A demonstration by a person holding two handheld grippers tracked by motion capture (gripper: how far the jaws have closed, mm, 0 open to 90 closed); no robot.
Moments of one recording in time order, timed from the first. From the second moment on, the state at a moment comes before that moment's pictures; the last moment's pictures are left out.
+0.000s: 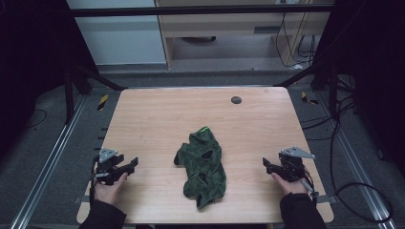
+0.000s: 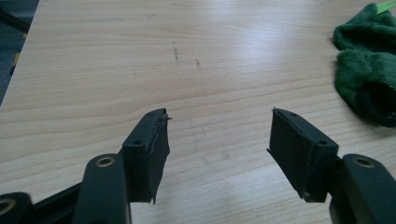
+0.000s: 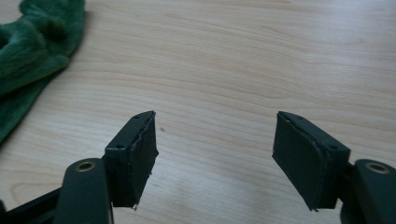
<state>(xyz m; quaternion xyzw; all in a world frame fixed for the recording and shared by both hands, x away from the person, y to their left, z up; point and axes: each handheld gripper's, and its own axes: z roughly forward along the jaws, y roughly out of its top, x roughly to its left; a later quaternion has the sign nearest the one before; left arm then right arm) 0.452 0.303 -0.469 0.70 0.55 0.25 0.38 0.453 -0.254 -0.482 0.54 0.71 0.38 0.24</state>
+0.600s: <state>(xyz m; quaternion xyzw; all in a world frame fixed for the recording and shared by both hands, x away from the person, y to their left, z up) 0.447 0.279 -0.462 0.74 0.50 0.21 0.39 0.438 -0.228 -0.467 0.49 0.73 0.42 0.23</state>
